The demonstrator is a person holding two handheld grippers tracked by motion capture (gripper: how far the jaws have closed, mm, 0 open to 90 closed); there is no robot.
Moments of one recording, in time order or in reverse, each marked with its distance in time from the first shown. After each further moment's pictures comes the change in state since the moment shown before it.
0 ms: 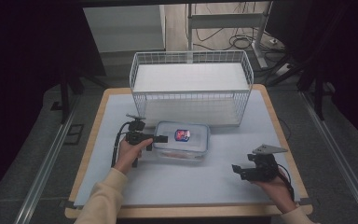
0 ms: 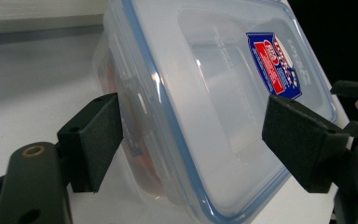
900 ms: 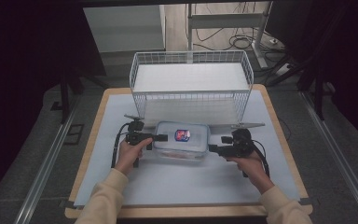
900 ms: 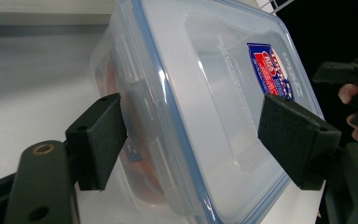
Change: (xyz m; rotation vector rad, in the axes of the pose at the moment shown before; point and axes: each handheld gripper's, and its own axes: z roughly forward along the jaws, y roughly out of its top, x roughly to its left) left arm 0.007 -0.002 0.003 -0.034 -0.050 -0.058; right arm 0.019 0.076 0.048 -0.044 0.216 0.096
